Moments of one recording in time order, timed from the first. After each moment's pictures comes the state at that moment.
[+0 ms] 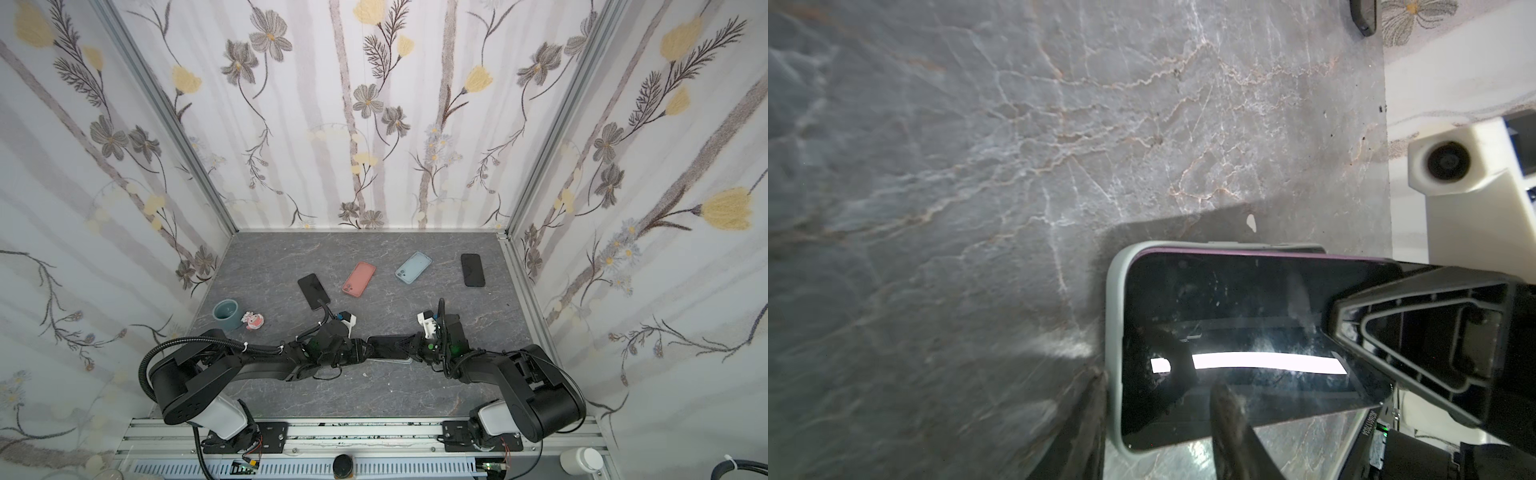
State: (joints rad) left arm -0.90 1.59 0.53 0.34 0.14 -0.97; right arm 0.41 1.47 0.26 0.51 -0.74 0.92
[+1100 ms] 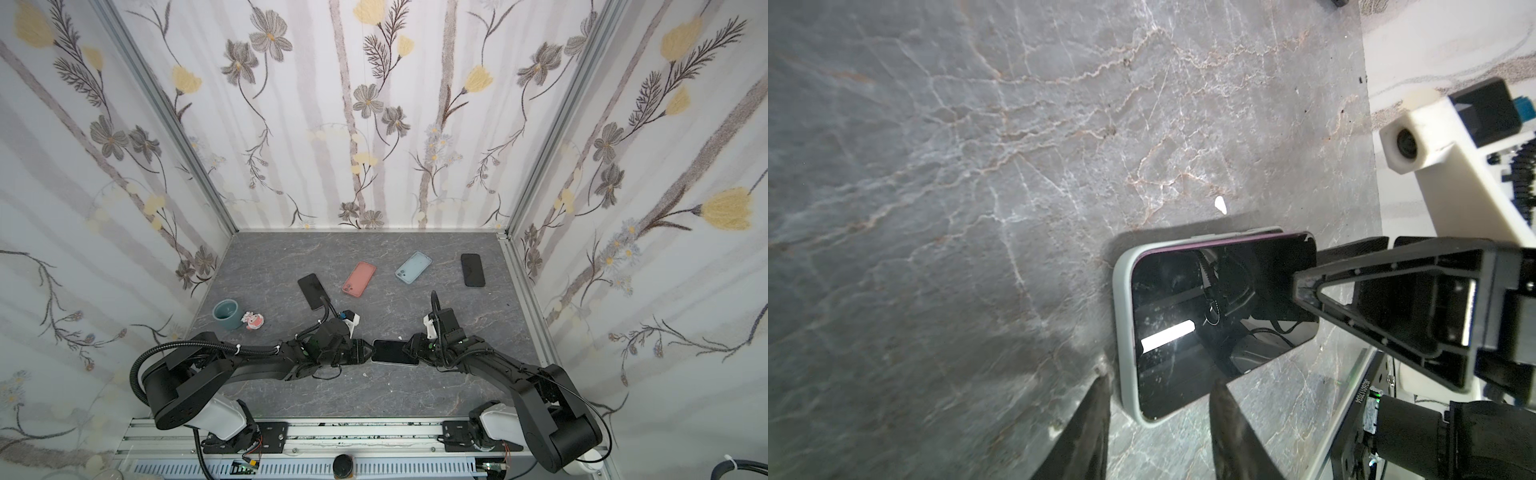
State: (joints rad) left arm -0.89 1.55 0.56 0.28 0.18 -0.89; right arm 0.44 1.25 0.44 -0.20 -0.41 0.75
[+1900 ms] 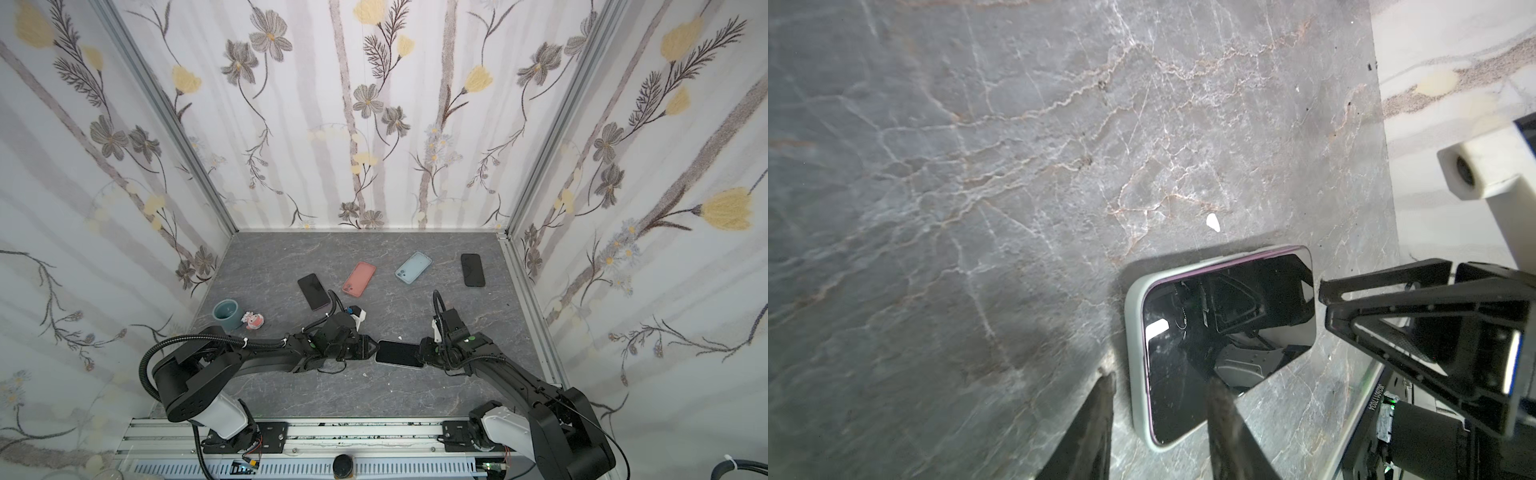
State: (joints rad) left arm -0.90 1.62 0.66 0.21 0.20 -0.83; right arm 0.44 1.13 0.49 -0.50 -0.26 0.65
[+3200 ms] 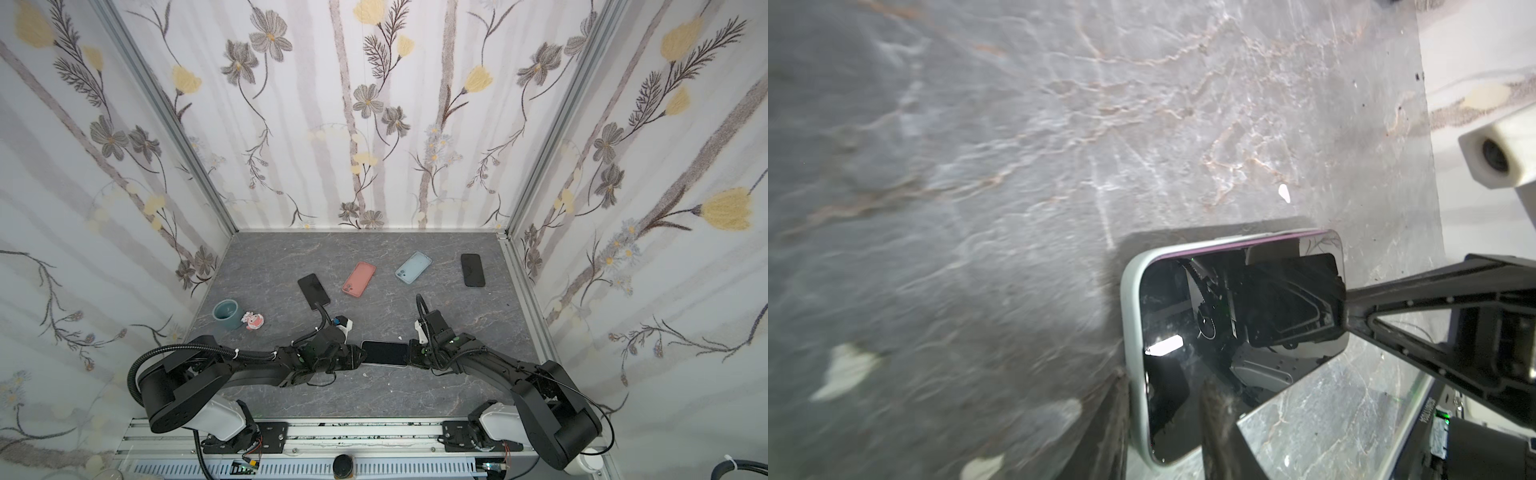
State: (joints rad) left arm -0.92 1.52 0.46 0.30 0.07 -0.89; right arm 0.58 1.30 0.50 -0.29 -0.35 0.71
